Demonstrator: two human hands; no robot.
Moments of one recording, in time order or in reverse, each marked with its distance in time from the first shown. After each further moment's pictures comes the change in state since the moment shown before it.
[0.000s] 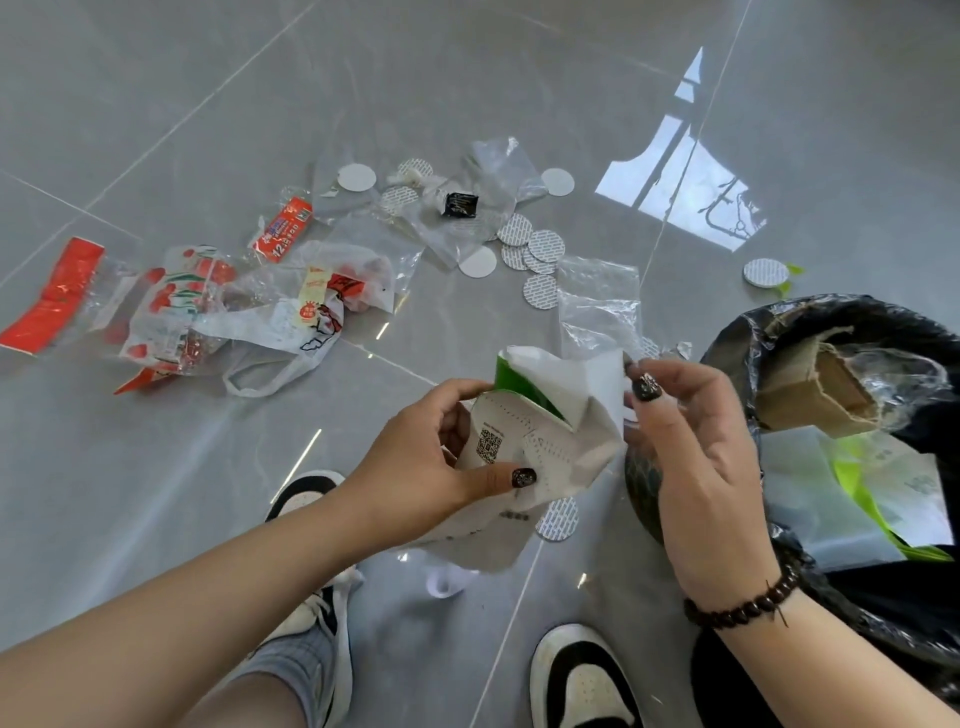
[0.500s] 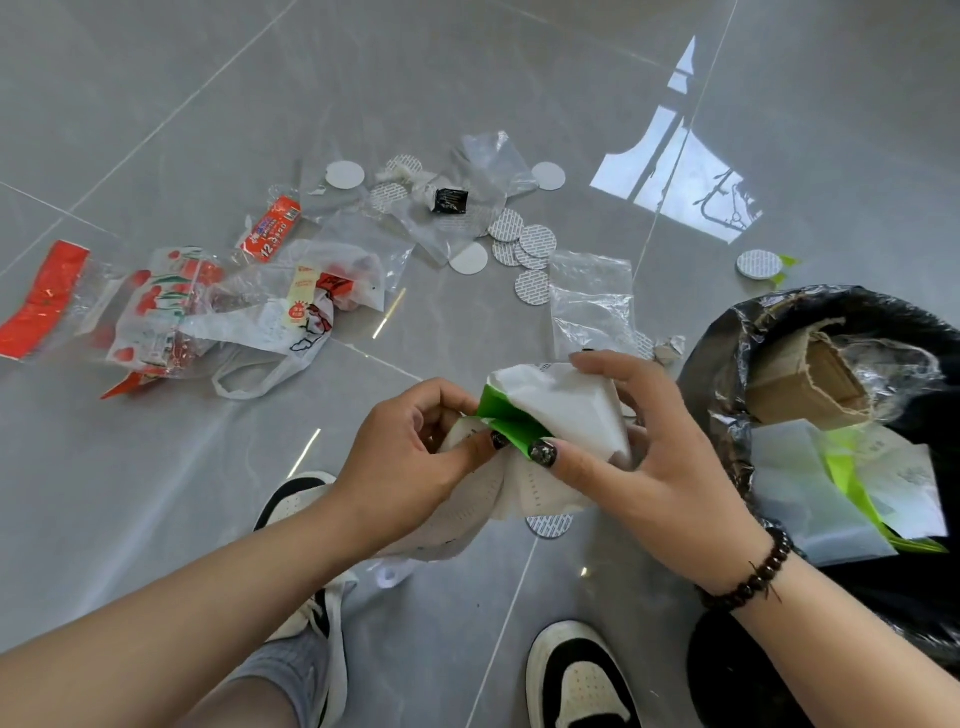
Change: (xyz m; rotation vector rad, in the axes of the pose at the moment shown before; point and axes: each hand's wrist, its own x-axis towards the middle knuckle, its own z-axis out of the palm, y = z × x) left_hand -0.003 0.007 0.007 -0.115 0.129 0.085; right_hand 0.010 0.007 -0.012 -0.312 -0.374 -0.026
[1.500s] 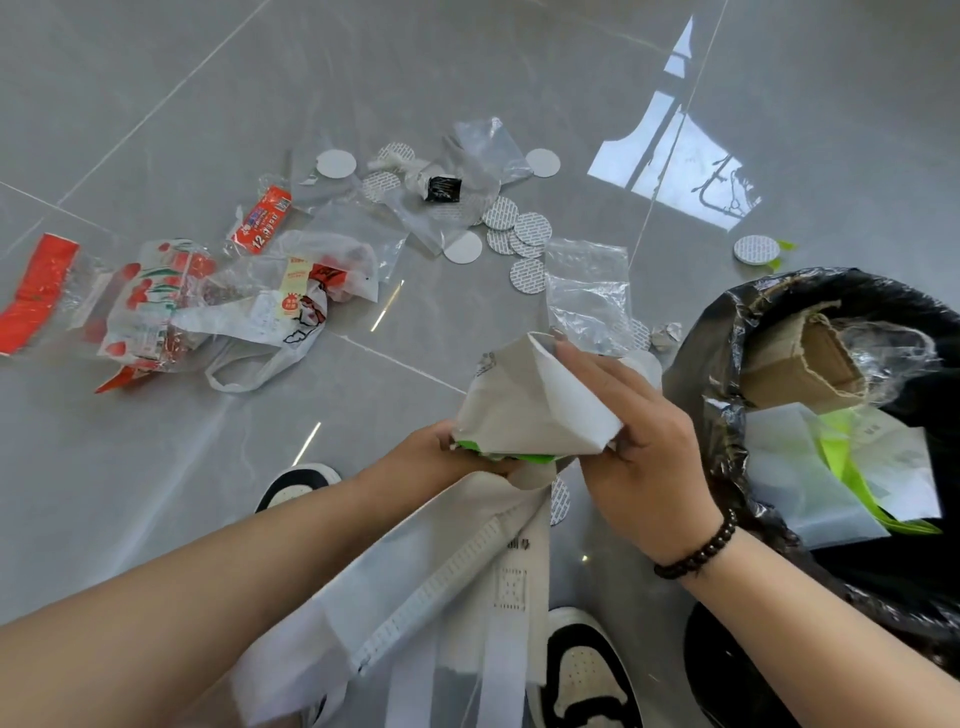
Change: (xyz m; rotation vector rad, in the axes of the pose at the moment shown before) left_hand 0.011 -0.008 0.011 -0.064 -0.331 -0.430; right_hand 0.012 0.026 0.009 -0.205 0.184 -0.481
